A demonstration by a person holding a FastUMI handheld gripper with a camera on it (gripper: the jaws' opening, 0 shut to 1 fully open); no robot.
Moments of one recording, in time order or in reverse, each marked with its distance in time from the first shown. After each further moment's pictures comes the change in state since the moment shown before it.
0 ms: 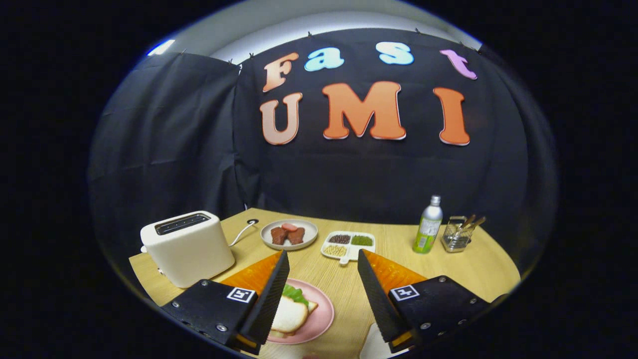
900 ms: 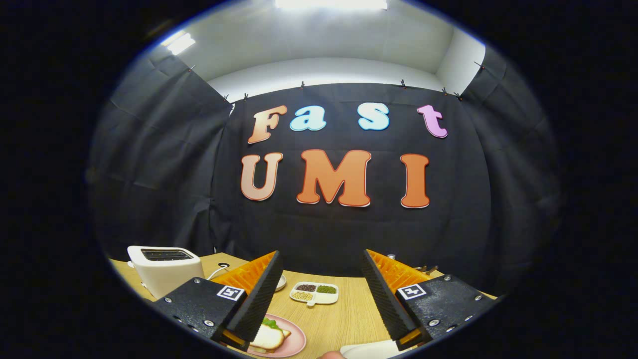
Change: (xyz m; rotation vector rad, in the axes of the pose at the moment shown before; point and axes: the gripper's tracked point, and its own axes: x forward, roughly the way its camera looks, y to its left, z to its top) arm -0.057 -0.018 0.062 -0.058 -0.318 -0.189
